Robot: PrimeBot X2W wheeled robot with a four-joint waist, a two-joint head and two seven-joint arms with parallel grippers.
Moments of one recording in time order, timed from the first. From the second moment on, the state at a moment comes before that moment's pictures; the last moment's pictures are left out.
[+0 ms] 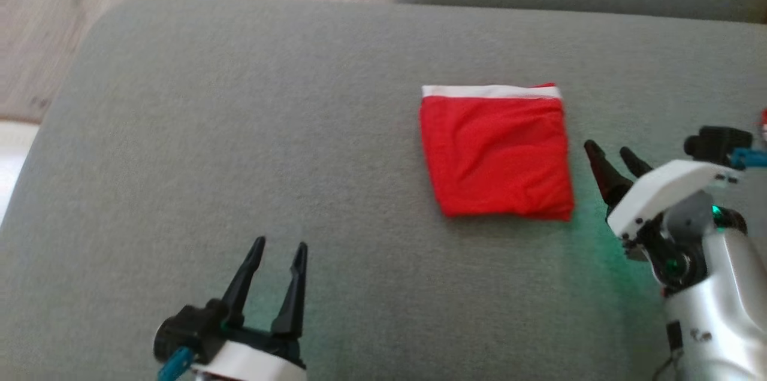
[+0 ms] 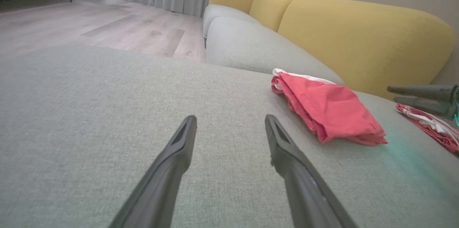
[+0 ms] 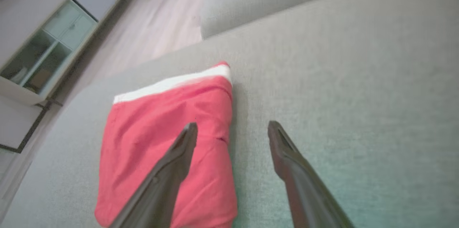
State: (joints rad) left arm -0.01 0.12 -0.34 0.25 -0.35 -0.13 -0.26; right arm -0.33 -0.12 -0.03 0.39 0.50 0.12 0.41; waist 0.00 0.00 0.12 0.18
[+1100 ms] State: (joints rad) left arm -0.06 0.21 -0.39 0.22 -0.40 -0.13 -0.26; right arm -0.58 -0.29 -0.14 0.51 0.64 0.12 0.59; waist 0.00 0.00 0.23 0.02
